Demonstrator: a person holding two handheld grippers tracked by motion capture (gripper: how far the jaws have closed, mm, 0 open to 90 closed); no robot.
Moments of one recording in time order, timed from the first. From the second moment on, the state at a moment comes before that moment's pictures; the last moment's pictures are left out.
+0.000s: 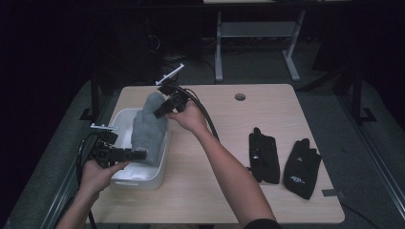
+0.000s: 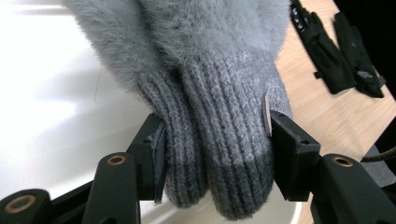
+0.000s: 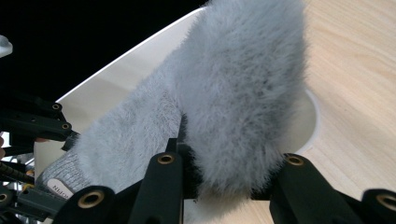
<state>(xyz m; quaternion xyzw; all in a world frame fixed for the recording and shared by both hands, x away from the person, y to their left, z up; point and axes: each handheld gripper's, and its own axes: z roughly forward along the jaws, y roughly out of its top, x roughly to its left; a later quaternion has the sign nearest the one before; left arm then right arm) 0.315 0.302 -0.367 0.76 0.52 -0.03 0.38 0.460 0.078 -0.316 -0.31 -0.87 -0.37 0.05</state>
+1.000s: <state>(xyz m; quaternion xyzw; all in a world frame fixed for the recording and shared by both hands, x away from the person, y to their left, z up) 0.316 0.298 -0.399 0.79 0.53 -0.04 0.31 0.459 0.096 -0.360 -0.32 -0.89 -0.33 0.07</state>
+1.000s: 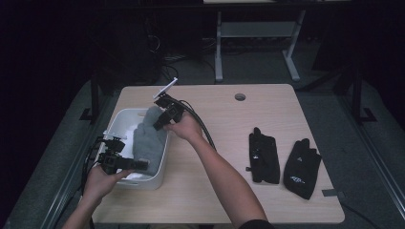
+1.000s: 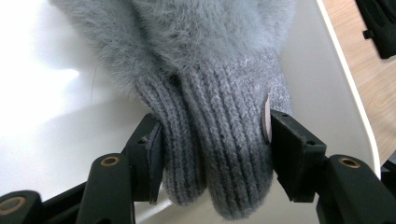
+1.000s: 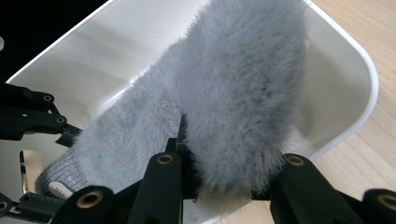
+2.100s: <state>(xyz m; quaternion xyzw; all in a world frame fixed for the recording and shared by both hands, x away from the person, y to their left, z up) 0.313 0.304 -0.366 0.77 0.54 0.02 0.35 0.461 0.063 -0.333 -0.33 -0.86 -0.38 0.01</state>
